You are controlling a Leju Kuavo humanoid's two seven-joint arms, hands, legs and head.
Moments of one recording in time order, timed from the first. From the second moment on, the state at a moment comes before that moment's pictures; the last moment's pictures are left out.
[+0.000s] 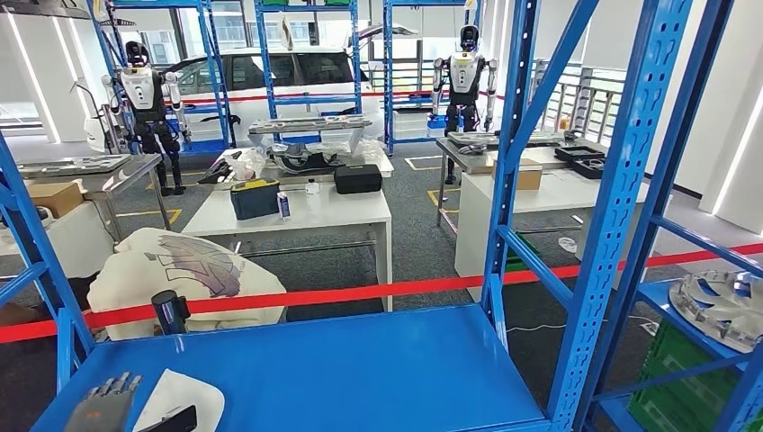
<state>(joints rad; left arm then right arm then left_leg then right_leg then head) -0.86 0.21 -0.28 -0.31 -1.24 0.11 0.00 -0.08 0.18 -1.18 -0.20 1.17 0.26 -0.13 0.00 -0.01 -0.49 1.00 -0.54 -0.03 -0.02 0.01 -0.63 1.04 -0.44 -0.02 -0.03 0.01</state>
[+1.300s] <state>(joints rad) -0.89 0.22 -0.15 -0.30 -1.18 -0.22 0.11 -0.08 0.18 -1.18 -0.20 1.17 0.26 -0.13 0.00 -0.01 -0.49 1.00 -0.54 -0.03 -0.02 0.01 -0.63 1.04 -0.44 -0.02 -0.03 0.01</state>
